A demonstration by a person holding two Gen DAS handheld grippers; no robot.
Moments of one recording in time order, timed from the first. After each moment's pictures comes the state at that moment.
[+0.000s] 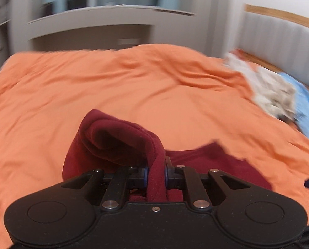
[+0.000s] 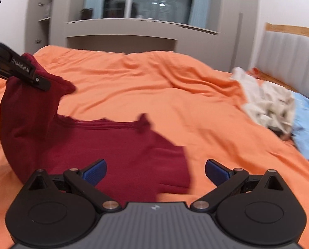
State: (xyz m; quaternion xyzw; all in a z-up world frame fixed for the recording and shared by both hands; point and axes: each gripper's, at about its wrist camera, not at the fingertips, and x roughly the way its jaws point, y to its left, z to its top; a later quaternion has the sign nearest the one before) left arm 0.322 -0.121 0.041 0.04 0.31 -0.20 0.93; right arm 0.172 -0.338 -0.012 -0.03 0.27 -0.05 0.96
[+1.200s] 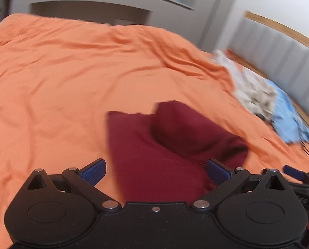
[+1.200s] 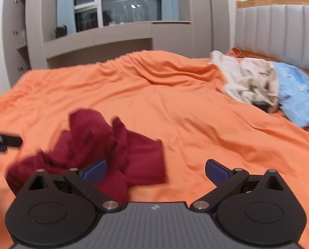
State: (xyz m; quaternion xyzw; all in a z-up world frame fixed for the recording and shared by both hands) left arm 0.278 -0.082 -0.009 -0.07 0.36 -0.20 0.91; right arm 0.163 -0.379 -0.012 0.07 0.26 -0.06 0.96
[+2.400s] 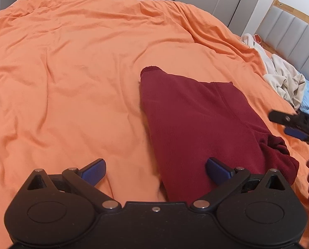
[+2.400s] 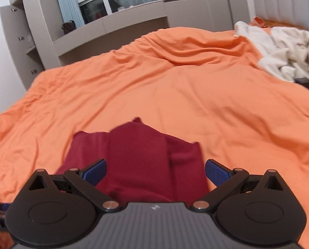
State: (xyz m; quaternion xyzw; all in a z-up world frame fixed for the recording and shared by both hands) left arm 0.291 -0.073 -0.071 -0.07 0.42 -0.15 0.89; right arm 0.267 -0.388 -0.038 0.15 0.31 0.01 0.94
